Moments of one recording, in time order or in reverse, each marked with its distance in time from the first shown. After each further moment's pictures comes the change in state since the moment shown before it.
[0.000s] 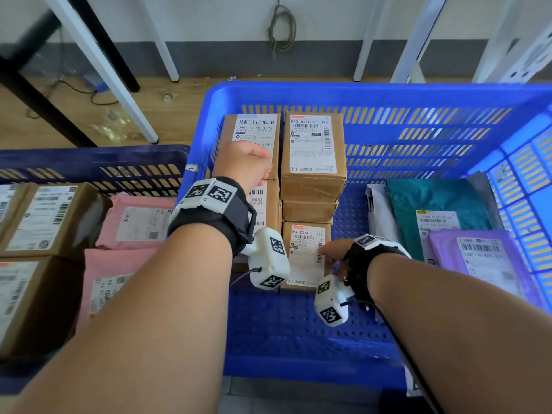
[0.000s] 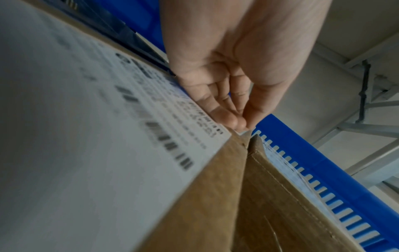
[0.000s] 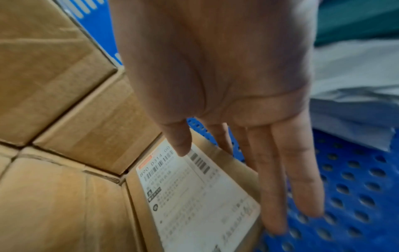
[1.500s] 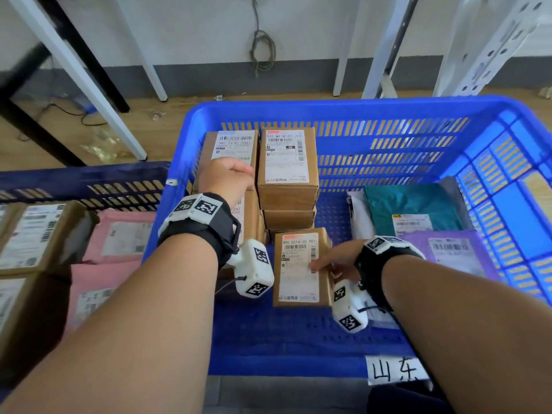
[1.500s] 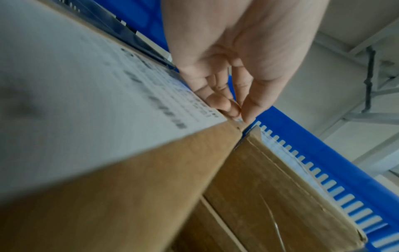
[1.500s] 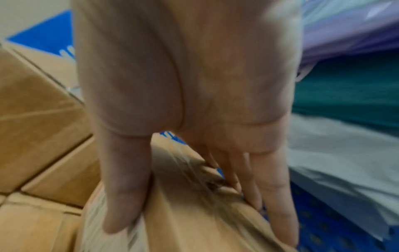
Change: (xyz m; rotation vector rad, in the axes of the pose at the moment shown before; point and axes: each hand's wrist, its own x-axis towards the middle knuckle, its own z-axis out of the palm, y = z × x) left_hand -0.010 0.005 0.011 0.125 0.066 0.009; right_hand -0.024 0.023 -0.038 0.034 -0.201 -0.053
